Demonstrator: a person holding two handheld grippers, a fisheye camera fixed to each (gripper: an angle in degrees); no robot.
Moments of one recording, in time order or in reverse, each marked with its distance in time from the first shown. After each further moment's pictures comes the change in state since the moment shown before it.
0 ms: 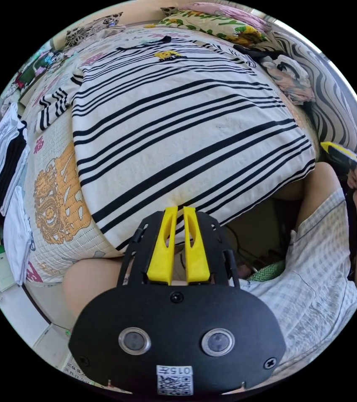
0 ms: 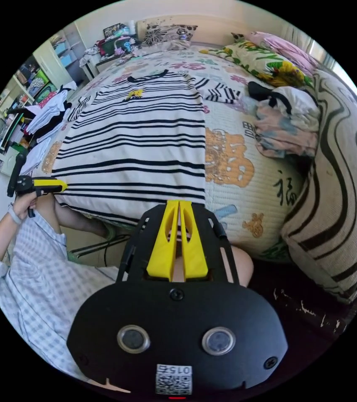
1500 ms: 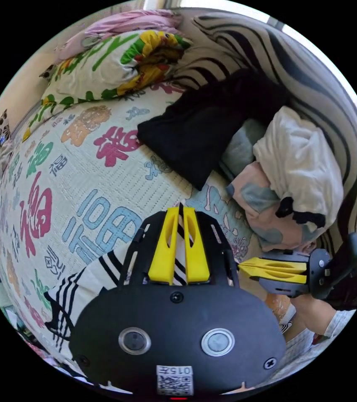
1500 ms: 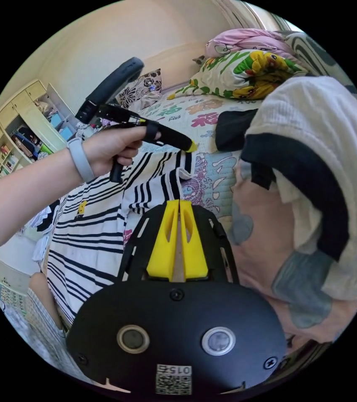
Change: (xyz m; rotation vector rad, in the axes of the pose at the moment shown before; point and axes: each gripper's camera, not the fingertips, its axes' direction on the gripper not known) left arm 0.102 -0.511 -0.050 0.257 0.158 0.433; right arm 0.260 -0.231 0.055 0.387 -0.242 0.193
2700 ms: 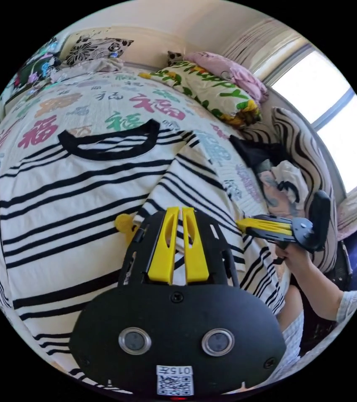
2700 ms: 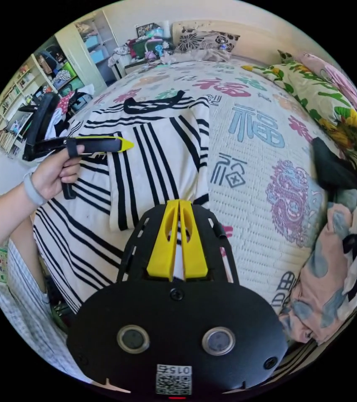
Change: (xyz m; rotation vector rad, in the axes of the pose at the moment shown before) left arm -0.174 0.350 -0.131 0.273 0.104 -0.530; right arm -0.247 -0.069 0.189 -0.341 0.057 -0.369
